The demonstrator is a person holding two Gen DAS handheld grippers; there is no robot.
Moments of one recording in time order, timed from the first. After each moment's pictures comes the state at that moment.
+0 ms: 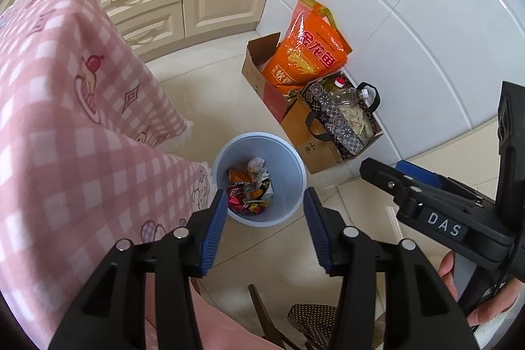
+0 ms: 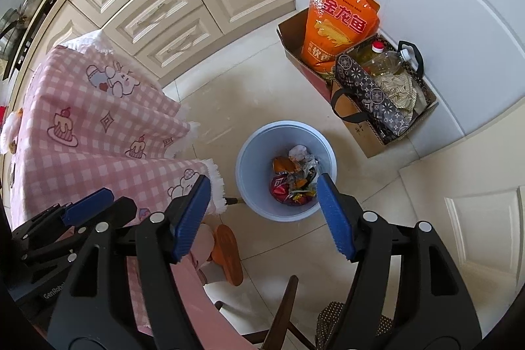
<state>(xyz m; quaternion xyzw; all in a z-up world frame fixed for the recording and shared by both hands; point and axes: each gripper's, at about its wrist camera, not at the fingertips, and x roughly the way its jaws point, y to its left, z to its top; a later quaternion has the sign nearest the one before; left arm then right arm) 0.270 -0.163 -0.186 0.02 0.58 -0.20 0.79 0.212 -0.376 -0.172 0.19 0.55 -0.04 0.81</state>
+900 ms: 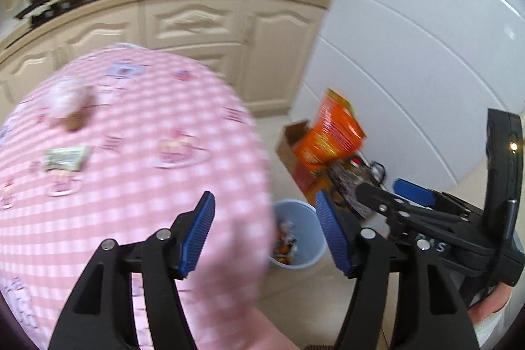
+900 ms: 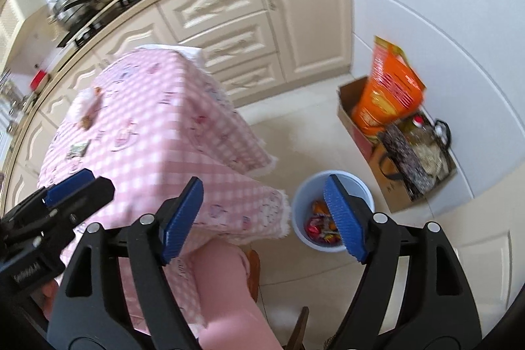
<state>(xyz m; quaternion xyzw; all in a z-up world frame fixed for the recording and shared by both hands) 0.201 -0.030 -0.051 -0.03 0.42 -0.13 0.90 0.192 -0.254 -0.061 0.11 0.45 0.06 0.88</state>
